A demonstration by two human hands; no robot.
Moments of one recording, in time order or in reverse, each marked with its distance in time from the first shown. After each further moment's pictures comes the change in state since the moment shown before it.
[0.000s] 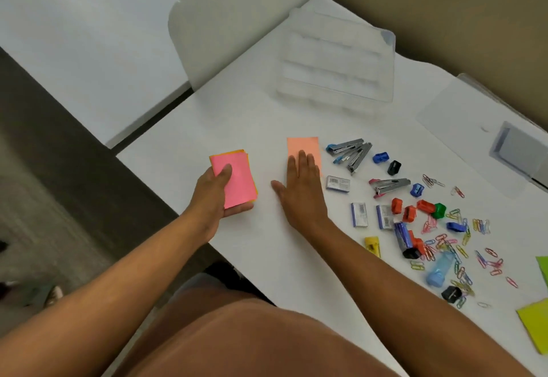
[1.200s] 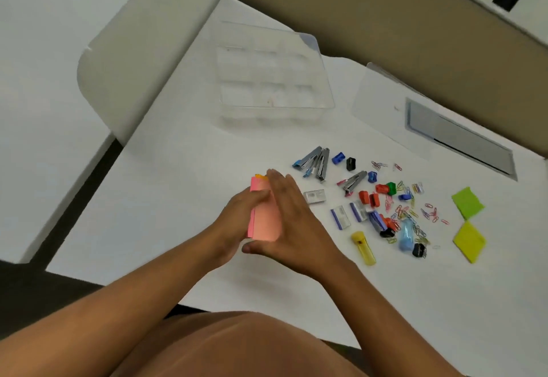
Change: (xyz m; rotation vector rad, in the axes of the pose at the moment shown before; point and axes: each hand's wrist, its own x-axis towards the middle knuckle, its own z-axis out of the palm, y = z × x) left_hand 0.063 0.054 0.033 0.306 -0.651 -0.186; right_hand -0.022 -0.088 -0.092 0.314 -0.064 0.232
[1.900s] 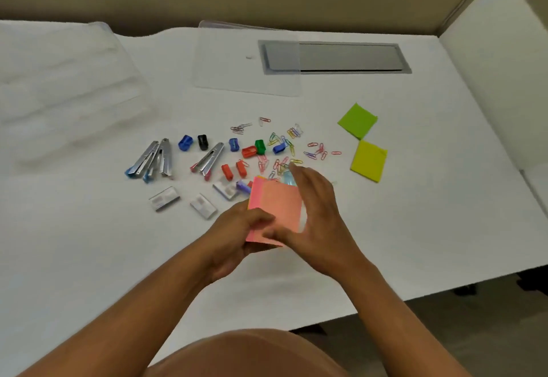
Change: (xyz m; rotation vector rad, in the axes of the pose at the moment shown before) left_hand 0.029 -0.064 0.276 0.282 -0.177 -0.305; right_hand -0.178 0.235 -0.098 0.216 0.475 0.289
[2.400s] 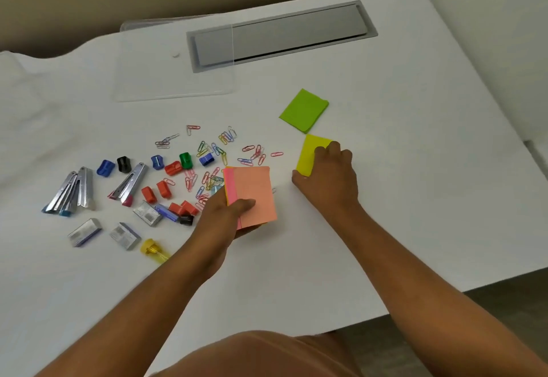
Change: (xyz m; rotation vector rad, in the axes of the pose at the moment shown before) left_hand 0.101 0.006 0.152 0.130 0.308 0.114; right_hand 0.098 0.212 -0.076 -0.477 0.201 0.335
